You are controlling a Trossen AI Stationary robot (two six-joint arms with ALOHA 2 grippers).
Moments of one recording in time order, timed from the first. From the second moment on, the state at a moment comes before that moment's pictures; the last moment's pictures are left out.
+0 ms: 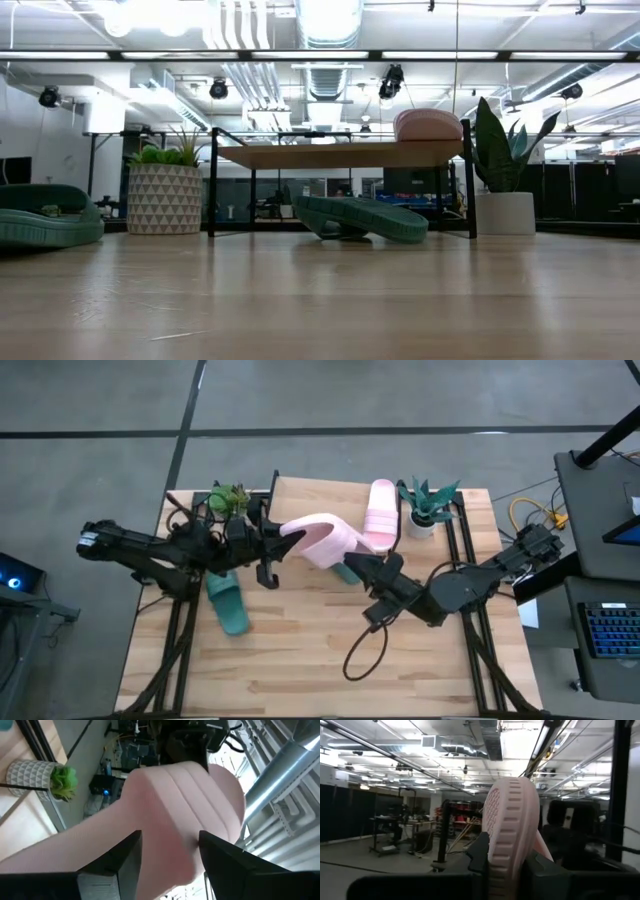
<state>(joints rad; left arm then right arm) -0.19 1.17 1.11 0.53 -0.38 0.06 0.52 1.48 1.42 0.15 1.05 -1.74</state>
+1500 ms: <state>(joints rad) -0.16 1.26 1.11 0.53 -0.17 0.37 0.51 1.44 1.44 0.13 1.10 -1.58</state>
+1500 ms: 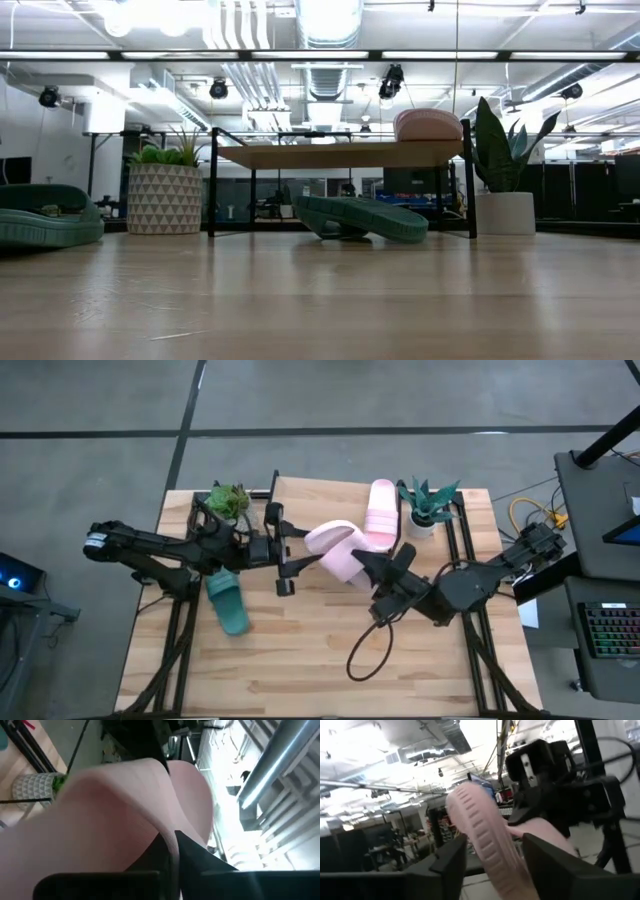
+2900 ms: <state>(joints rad) -0.37 1.29 1.08 0.36 -0.15 1.27 0.39 1.22 1.42 -0.51 0.21 -0.29</state>
